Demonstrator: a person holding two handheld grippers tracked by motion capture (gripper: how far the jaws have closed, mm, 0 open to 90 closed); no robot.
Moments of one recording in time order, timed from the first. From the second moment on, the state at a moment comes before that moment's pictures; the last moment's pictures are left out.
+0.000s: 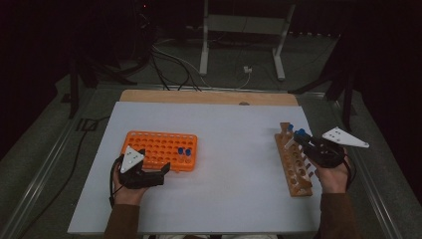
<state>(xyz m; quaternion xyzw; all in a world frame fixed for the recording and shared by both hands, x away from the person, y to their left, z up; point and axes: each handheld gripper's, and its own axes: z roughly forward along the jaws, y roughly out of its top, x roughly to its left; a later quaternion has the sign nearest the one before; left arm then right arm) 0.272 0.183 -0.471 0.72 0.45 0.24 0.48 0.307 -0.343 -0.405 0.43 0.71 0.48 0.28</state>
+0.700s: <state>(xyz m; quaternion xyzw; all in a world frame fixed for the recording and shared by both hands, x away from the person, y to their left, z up) 0.267 0.176 -0.458 0.71 0.42 0.25 0.51 0.310 -0.311 -0.414 0.41 0.73 0.50 0.24</state>
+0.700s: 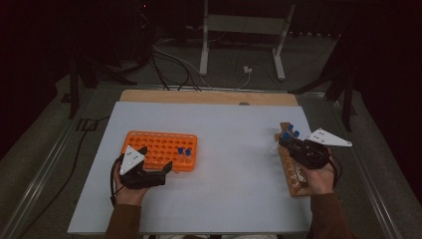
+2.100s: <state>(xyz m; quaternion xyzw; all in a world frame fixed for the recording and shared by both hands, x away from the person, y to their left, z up) 0.290 0.012 -0.454 0.79 0.30 0.18 0.51 0.303 -0.220 -0.424 0.34 0.78 0.51 0.15</state>
